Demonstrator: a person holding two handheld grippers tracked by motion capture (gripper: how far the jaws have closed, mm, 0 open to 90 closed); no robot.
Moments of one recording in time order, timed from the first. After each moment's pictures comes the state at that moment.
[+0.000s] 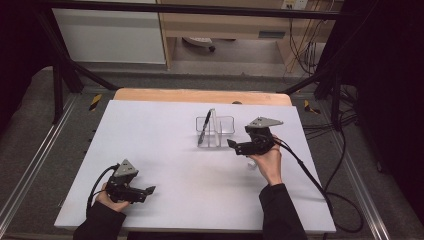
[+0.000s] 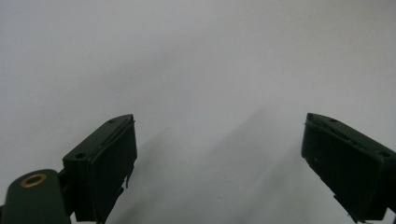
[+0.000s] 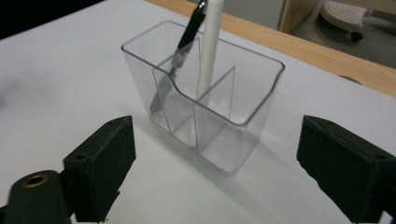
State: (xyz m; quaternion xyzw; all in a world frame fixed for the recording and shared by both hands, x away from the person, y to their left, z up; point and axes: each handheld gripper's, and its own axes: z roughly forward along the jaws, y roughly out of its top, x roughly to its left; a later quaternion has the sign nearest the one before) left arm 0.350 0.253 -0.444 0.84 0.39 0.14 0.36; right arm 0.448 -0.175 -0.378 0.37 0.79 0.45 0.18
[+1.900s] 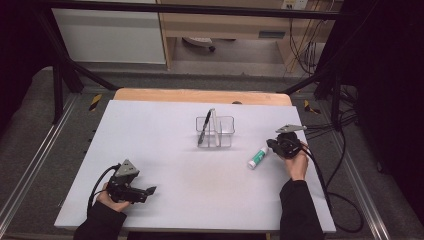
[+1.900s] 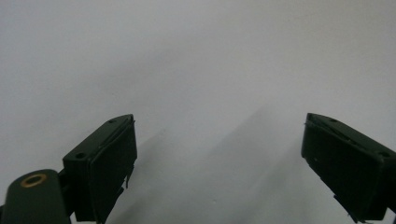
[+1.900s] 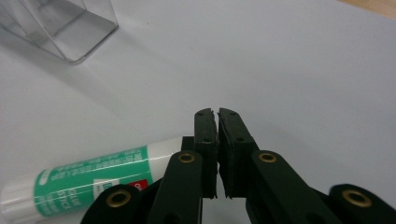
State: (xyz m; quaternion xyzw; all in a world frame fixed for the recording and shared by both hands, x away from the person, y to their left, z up) left arm 0.350 0.250 -0.445 0.84 0.38 0.13 0.36; right arm 0.471 -0.271 -0.431 0.45 0.80 0.34 0.22
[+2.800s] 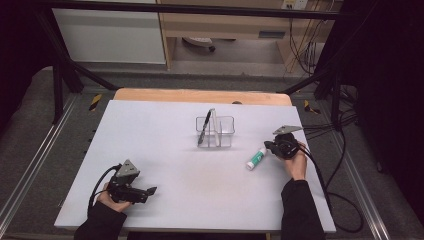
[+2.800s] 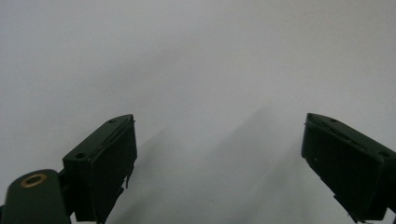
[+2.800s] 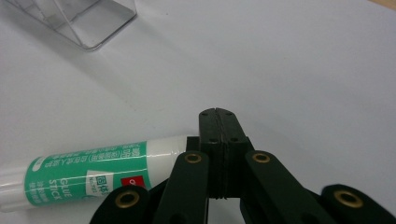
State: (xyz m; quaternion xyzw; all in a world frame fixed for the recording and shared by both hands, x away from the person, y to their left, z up) left arm 0.350 0.249 -0.444 0.84 0.38 0.13 0.36; right arm 0.472 -0.266 -0.436 0.41 0.82 0.34 0.20
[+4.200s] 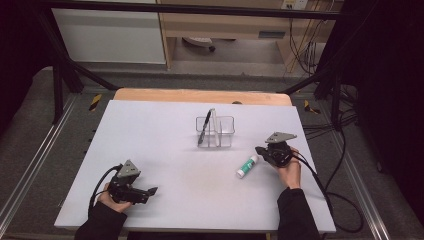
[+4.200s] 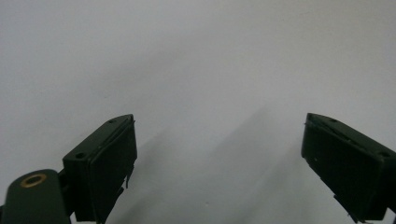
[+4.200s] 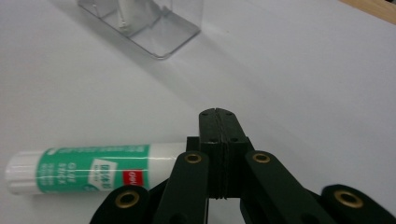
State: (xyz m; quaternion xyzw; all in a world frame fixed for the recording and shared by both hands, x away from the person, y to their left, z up) left arm 0.349 0.247 -0.443 0.84 0.38 0.13 0.35; right arm 0.446 -0.242 -0.432 0.37 0.83 0.37 0.20
